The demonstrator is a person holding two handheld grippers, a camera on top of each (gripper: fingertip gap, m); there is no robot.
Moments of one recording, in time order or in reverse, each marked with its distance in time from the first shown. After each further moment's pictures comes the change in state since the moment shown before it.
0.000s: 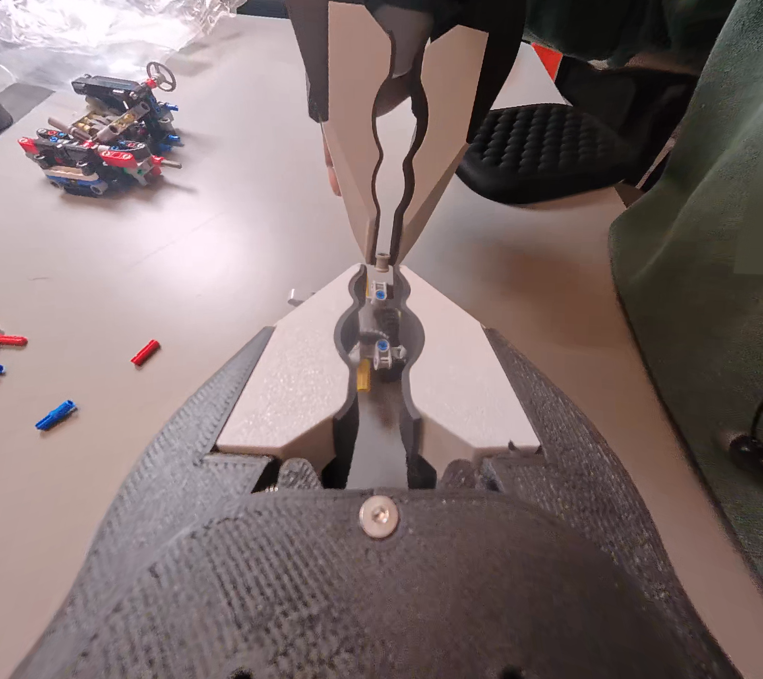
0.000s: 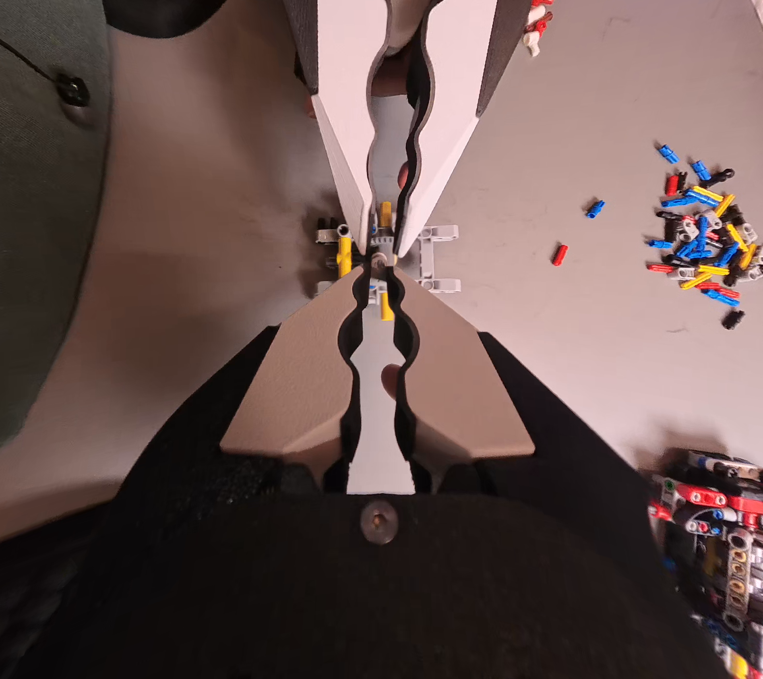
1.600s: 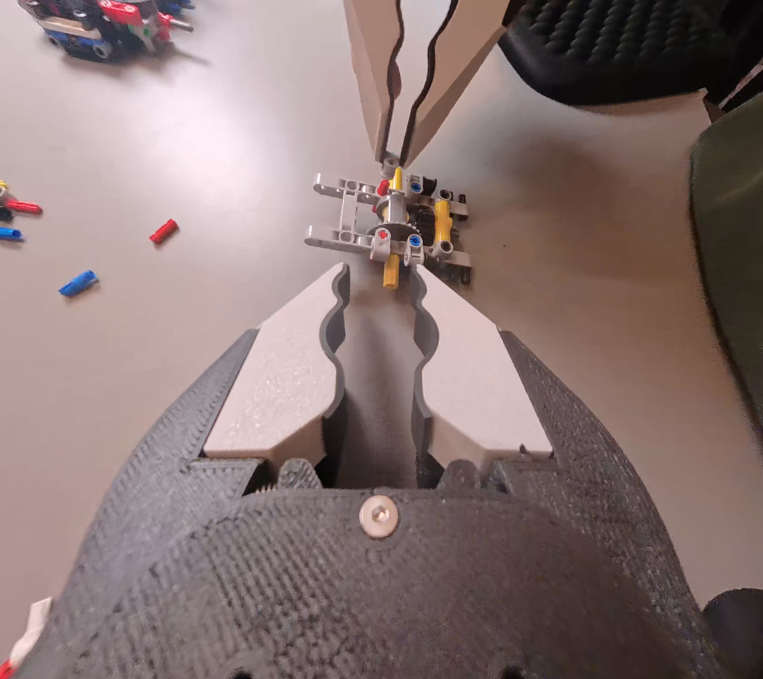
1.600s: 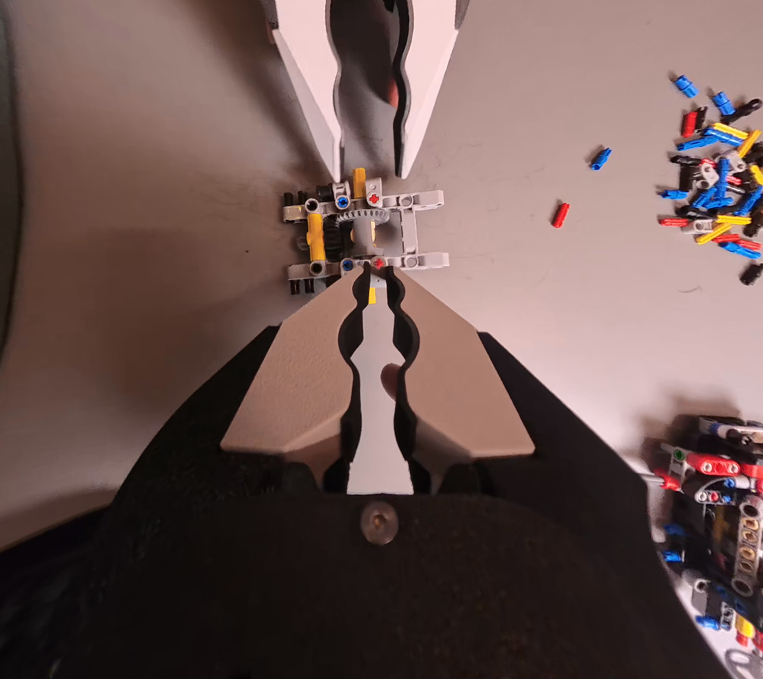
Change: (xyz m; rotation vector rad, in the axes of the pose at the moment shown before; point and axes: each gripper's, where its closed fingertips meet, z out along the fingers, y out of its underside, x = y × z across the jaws) left arm -0.015 0.052 -0.019 -0.197 -0.077 -0.045; right arm 0.011 0.018 0.012 -0.107 0.030 0.061
